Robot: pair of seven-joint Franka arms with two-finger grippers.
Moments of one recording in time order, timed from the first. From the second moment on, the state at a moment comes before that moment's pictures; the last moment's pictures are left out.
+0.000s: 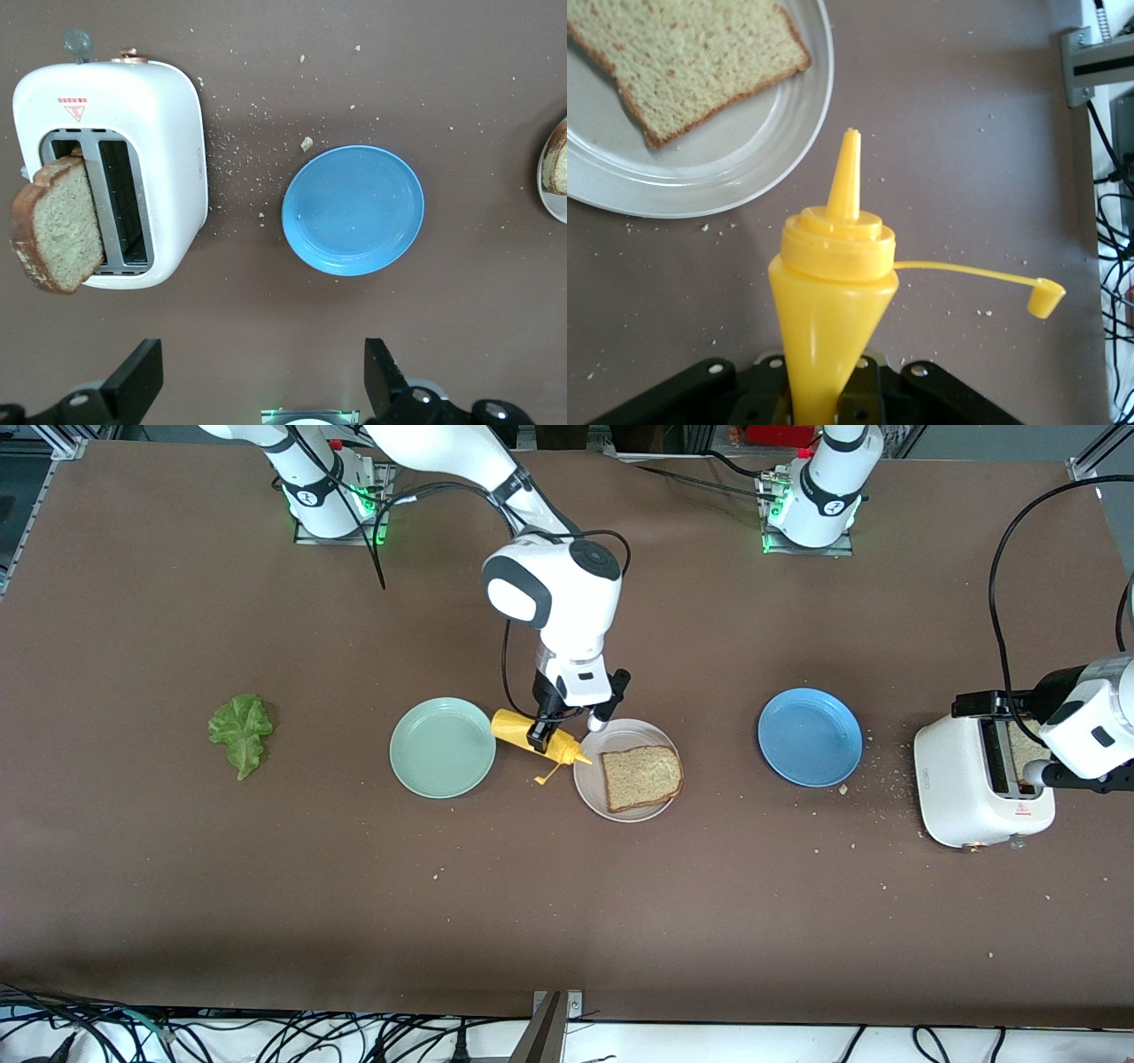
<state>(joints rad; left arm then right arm) -0.09 0.41 0.19 -1.26 -0.05 1.35 0.12 1.01 0.76 -0.23 -1.41 -0.45 2.22 -0.08</state>
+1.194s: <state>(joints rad) -0.08 0.41 0.19 -1.26 -0.05 1.35 0.12 1.09 0.88 -0.30 -1.27 -0.47 2.17 -0.17</state>
